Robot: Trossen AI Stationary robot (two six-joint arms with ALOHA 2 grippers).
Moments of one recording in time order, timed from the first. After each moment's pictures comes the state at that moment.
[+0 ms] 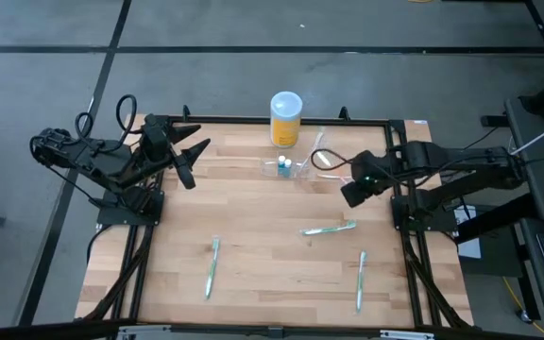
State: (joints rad) left arm -0.41 0.95 1.30 -0.47 -1.07 -0.13; right arm 0.05 1.16 1.19 -1.30 0.07 1.06
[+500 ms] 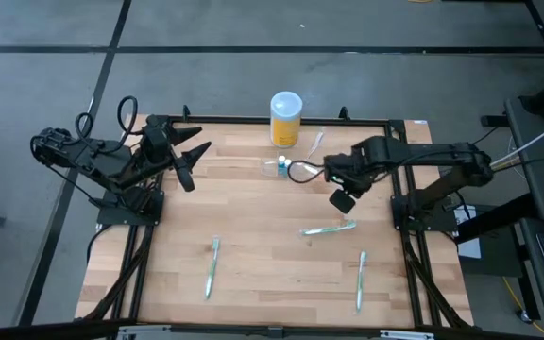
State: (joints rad) left arm -0.42 0.95 1.30 -0.48 -1.05 -0.13; right arm 0.03 1.50 1.49 -1.57 0.04 0.73
